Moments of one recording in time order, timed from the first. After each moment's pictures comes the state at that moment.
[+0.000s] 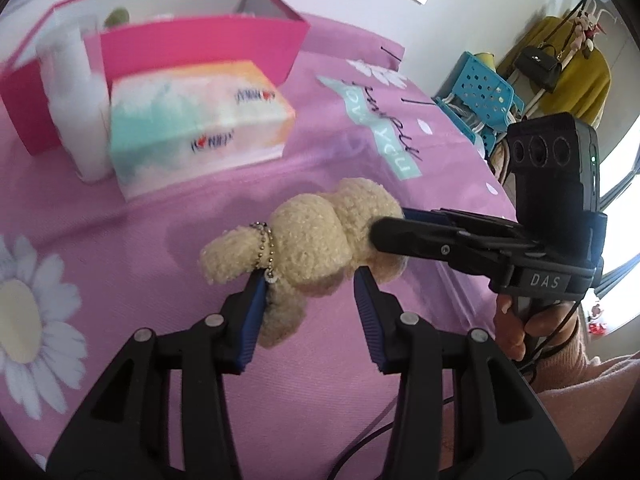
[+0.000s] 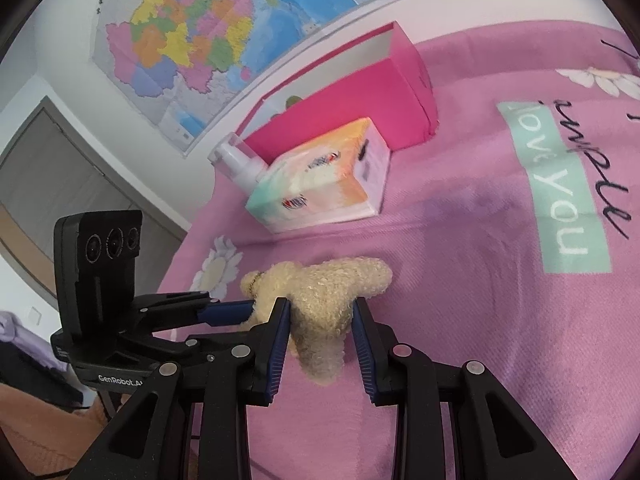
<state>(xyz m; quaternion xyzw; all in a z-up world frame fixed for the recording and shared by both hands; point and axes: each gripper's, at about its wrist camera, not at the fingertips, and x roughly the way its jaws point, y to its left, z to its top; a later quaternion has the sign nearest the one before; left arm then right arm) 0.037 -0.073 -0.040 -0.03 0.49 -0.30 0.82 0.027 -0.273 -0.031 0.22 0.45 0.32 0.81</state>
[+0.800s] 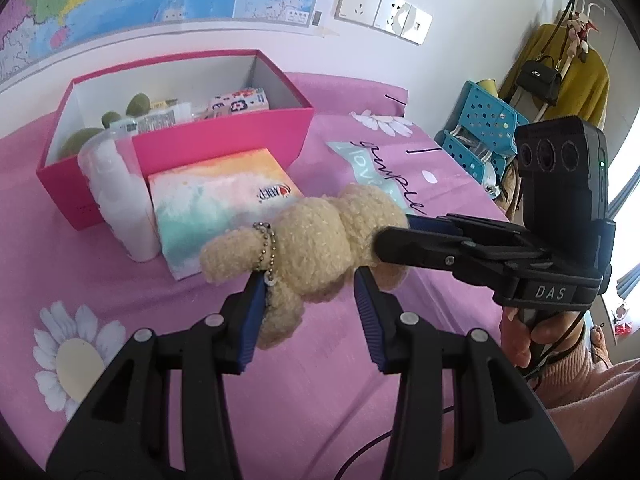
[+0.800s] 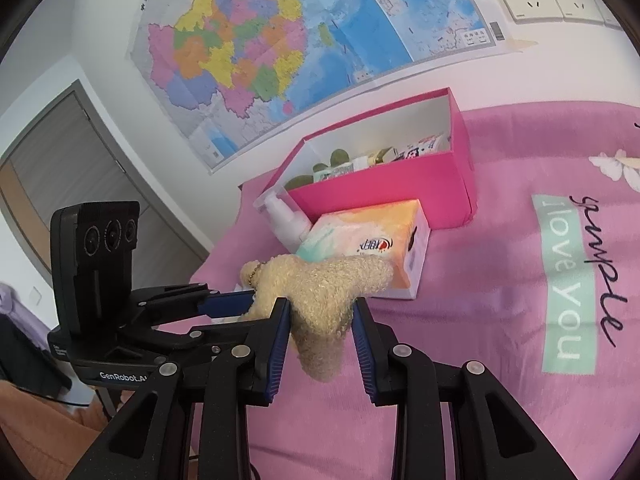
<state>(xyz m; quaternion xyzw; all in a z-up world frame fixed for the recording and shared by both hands) 0.051 -0.067 0.012 0.00 0.42 -0.28 0.86 0.044 -0.265 0.023 0.19 0.39 0.35 0.83</state>
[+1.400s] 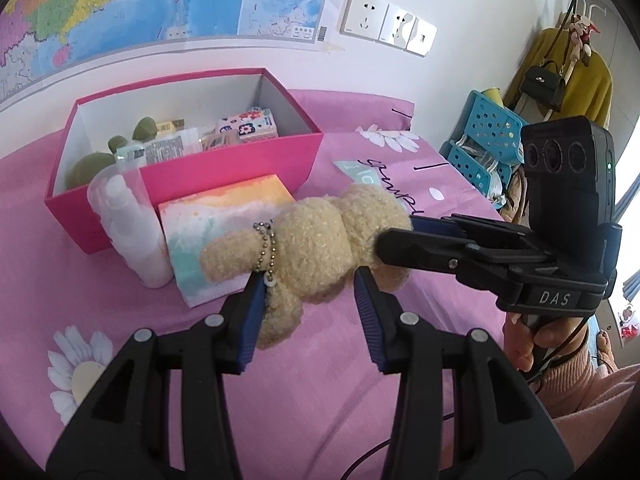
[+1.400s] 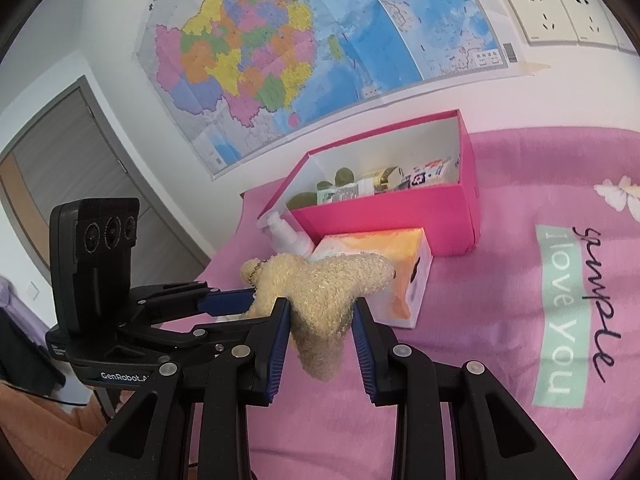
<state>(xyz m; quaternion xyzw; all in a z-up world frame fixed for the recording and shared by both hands) 0.060 -0.067 0.023 0.00 0.41 -0.27 0.87 0.058 -0.264 0.036 0.17 0.37 0.35 0.84</state>
